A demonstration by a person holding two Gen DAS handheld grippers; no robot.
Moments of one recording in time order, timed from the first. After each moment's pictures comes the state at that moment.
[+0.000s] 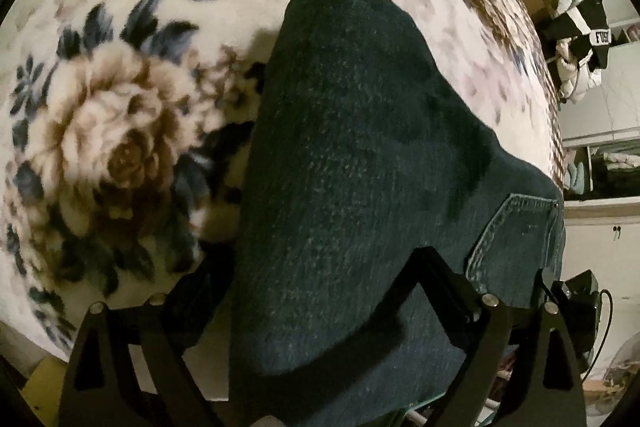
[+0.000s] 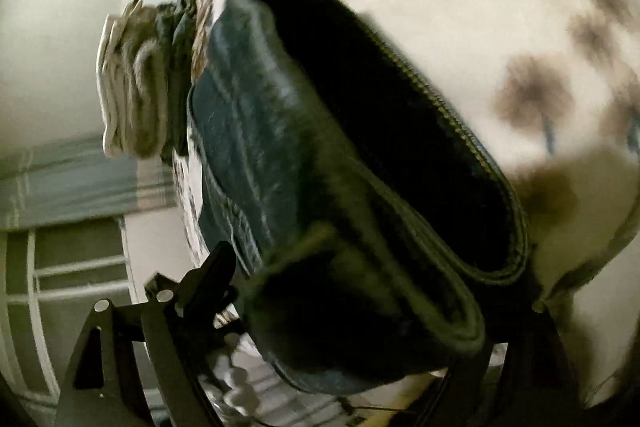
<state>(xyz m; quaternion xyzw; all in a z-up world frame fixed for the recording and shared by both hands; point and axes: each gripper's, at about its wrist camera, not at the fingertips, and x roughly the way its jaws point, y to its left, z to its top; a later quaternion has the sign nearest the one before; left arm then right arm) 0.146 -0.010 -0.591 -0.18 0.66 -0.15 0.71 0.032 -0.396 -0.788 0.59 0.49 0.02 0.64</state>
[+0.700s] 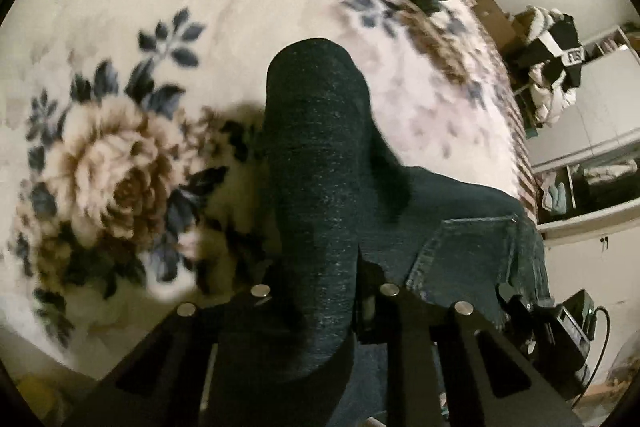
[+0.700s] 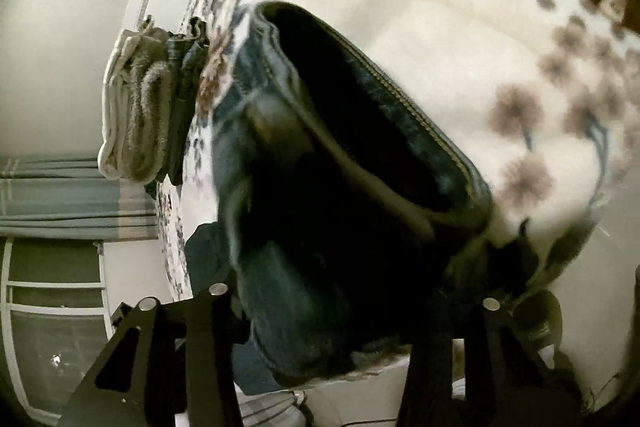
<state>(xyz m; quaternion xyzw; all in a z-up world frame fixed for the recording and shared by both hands) 0.135 -0.010 -0.547 -0.20 0.59 -0.17 0.76 0.026 -0.379 -0.745 0.55 0.46 -0.04 0.70</state>
